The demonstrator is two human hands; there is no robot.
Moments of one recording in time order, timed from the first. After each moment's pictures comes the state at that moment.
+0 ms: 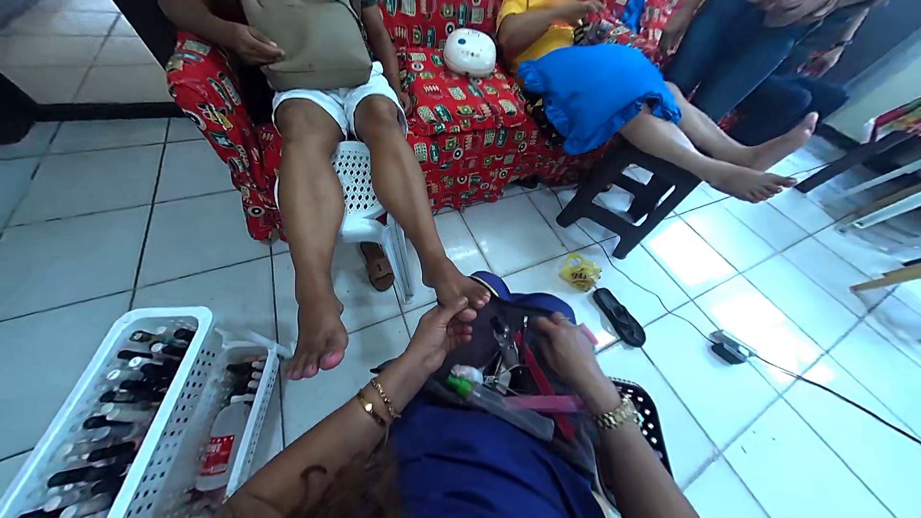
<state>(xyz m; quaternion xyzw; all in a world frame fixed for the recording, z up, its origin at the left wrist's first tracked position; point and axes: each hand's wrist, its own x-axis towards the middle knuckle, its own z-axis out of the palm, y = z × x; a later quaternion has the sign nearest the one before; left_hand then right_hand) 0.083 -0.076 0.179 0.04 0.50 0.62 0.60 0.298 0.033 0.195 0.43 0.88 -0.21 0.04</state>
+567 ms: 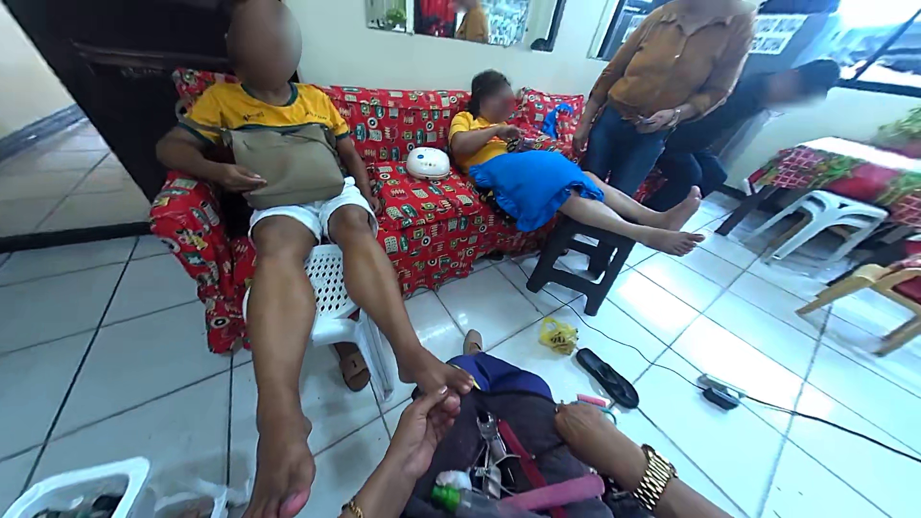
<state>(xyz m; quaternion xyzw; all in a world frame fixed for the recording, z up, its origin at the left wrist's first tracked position) 0.088 -0.062 0.190 0.01 0.46 0.65 0.60 0.321 0.049 0.243 0.37 0.85 -0.10 0.35</state>
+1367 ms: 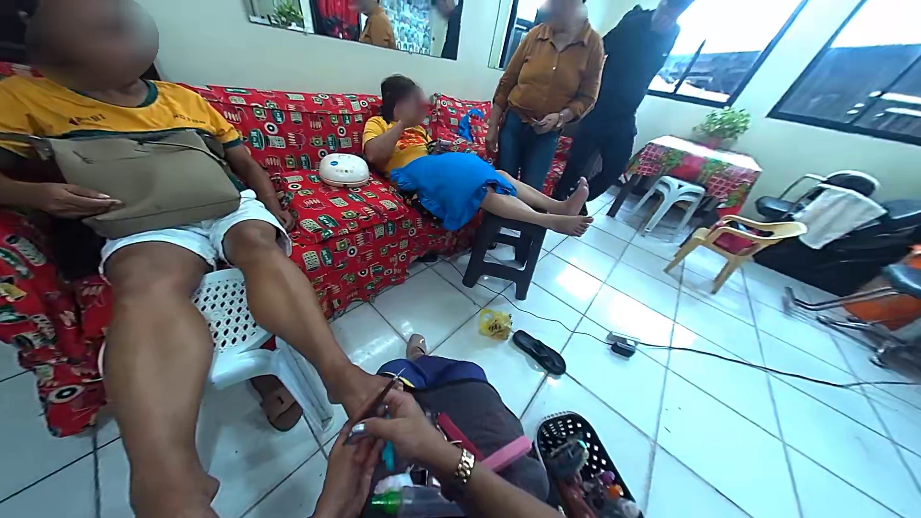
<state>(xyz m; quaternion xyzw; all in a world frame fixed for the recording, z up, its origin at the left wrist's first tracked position) 0.102 -0.077 0.142 0.10 0.45 0.73 0.51 0.196 -0.016 0.198 0.21 0.59 -0.72 -0.30</state>
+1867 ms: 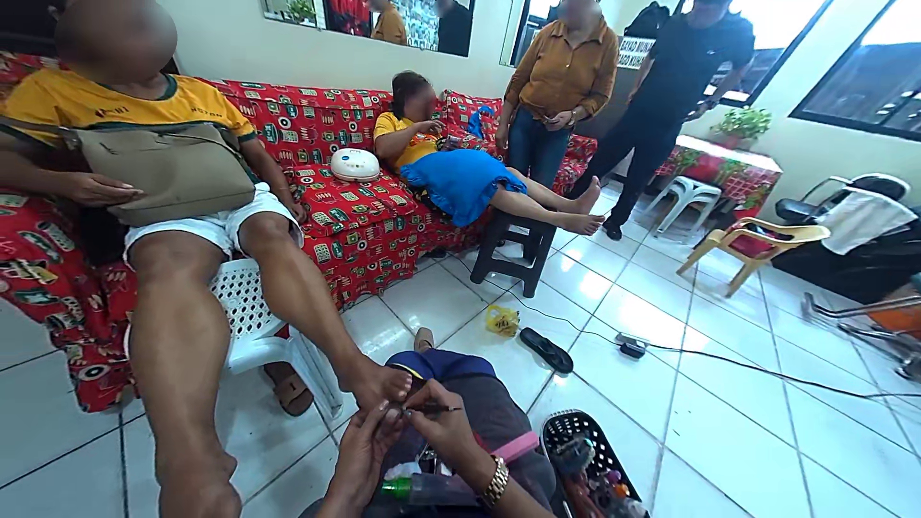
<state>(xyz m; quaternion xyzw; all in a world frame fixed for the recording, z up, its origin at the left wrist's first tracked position) 0.096 -0.077 0.146 0.08 0.45 0.71 0.53 0.231 -0.016 0.165 0.26 0.71 -0.48 -0.44</state>
